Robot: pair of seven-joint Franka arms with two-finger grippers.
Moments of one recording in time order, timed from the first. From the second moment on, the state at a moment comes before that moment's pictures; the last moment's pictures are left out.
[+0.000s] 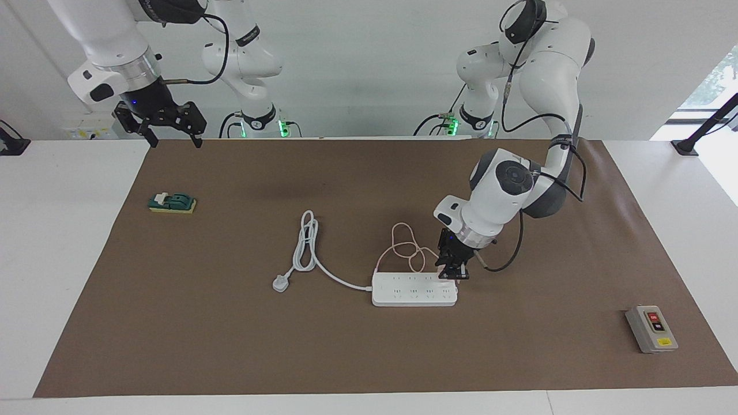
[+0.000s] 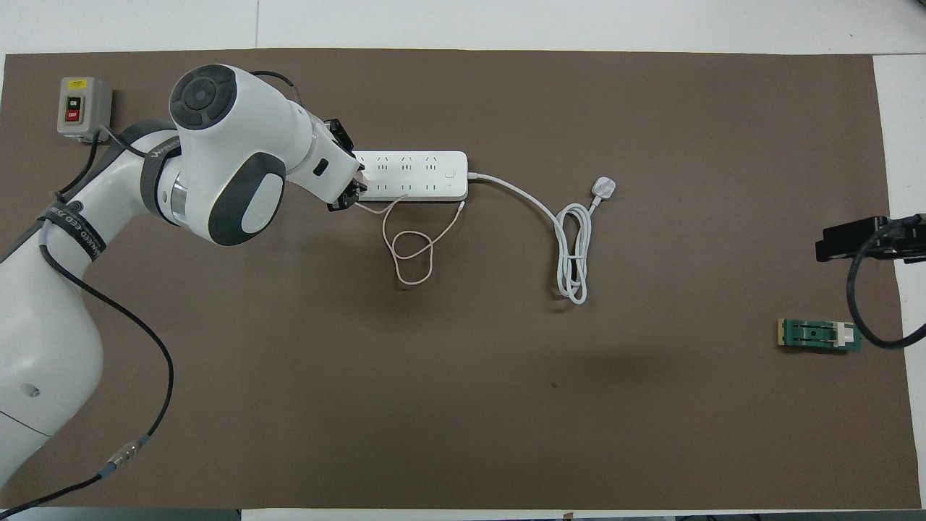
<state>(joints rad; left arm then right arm) 0.24 0.62 -0.76 -1.59 0.27 2.19 1.01 -0.03 -0.12 -0.01 -1.70 0.01 1.55 0.01</state>
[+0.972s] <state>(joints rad) 0.25 0.63 -0.78 -1.62 0.37 2.22 1.01 -0.03 -0.12 -0.01 -1.70 0.01 1.55 0.01</state>
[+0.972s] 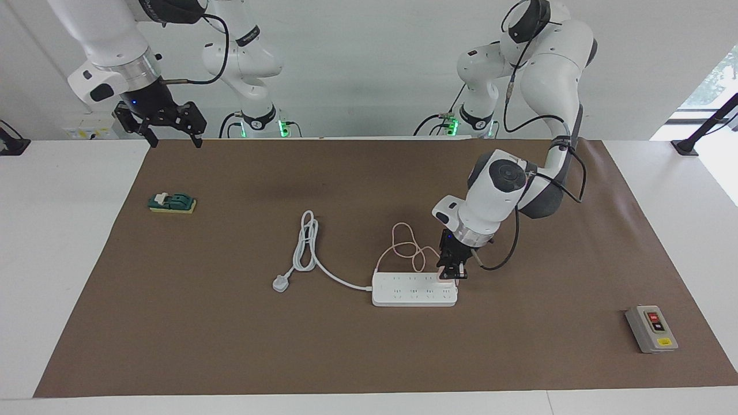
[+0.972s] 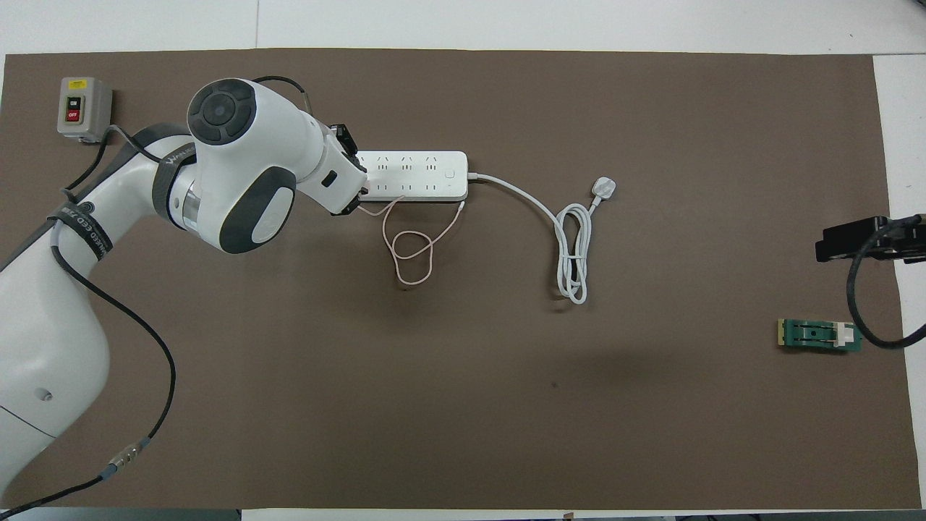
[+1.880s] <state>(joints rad) 0.24 0.48 -0.79 -1.55 0.04 2.07 0.69 -0.03 -0.12 -0.01 -1.70 0.01 1.55 0.01</state>
